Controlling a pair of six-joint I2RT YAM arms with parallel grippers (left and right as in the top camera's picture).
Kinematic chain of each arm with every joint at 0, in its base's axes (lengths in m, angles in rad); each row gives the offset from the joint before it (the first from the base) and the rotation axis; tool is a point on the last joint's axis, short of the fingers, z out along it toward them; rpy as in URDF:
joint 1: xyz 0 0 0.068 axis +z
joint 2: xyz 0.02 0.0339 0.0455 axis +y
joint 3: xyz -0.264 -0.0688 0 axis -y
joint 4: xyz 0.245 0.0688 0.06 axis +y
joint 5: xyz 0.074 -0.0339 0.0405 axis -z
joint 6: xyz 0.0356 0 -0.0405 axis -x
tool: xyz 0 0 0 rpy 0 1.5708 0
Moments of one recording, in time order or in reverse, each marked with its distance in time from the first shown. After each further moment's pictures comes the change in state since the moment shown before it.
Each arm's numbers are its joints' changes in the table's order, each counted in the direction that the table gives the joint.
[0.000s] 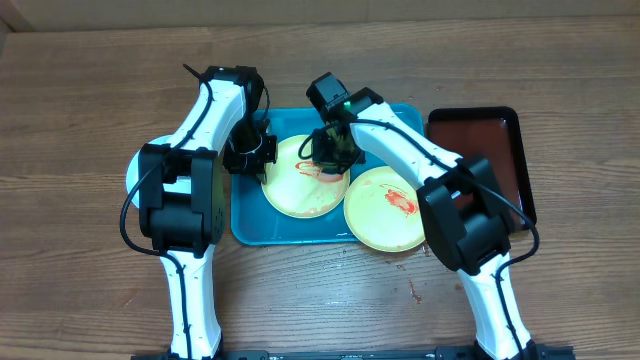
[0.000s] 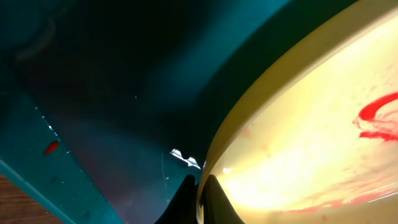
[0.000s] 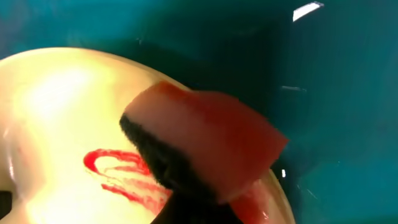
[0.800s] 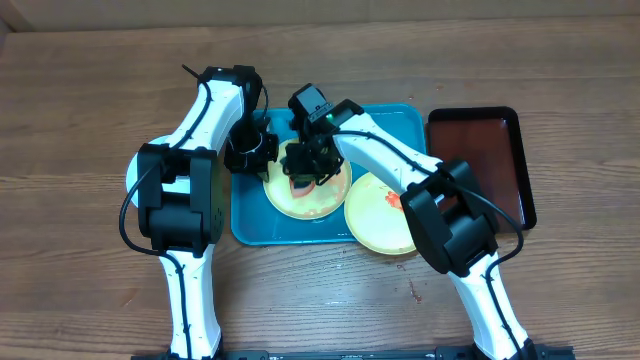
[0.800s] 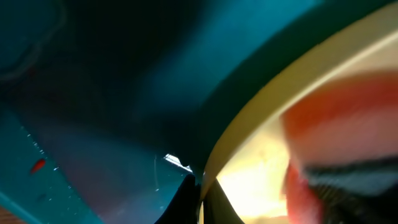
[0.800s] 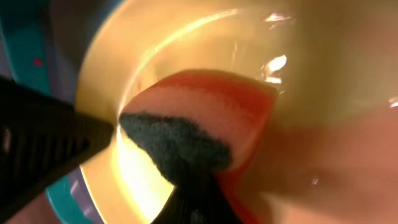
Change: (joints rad) left arm 0.006 0.000 -0.005 -0.034 0.043 -0.008; right arm 0.065 0.035 0.008 -0.049 -0.247 0.117
